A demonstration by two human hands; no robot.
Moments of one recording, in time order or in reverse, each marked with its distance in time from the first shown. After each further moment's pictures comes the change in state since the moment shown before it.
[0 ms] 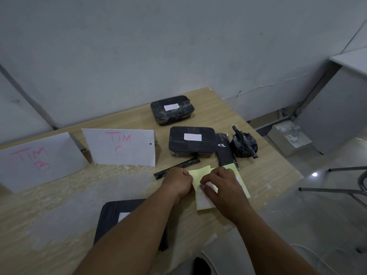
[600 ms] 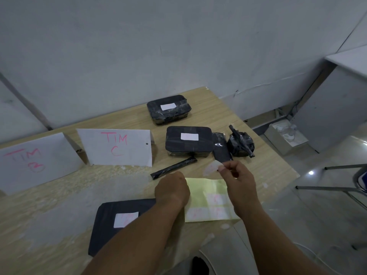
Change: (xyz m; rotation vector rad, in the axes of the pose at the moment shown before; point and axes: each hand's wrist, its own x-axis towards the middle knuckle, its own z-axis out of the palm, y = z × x) left_hand -0.007 -0.015 0.012 0.689 0.194 0.144; right_hand 0.006 0.010 -0.016 0.728 0.299 0.483
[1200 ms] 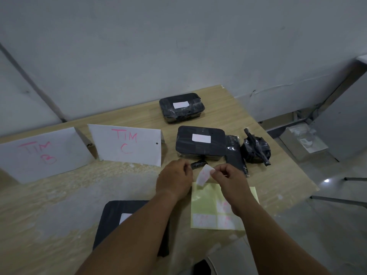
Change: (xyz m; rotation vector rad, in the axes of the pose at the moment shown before) left_hand 0.023 -0.014 -0.015 -0.348 0.207 0.126; right_hand 0.027 0.001 0.034 -0.086 -0.238 0.116
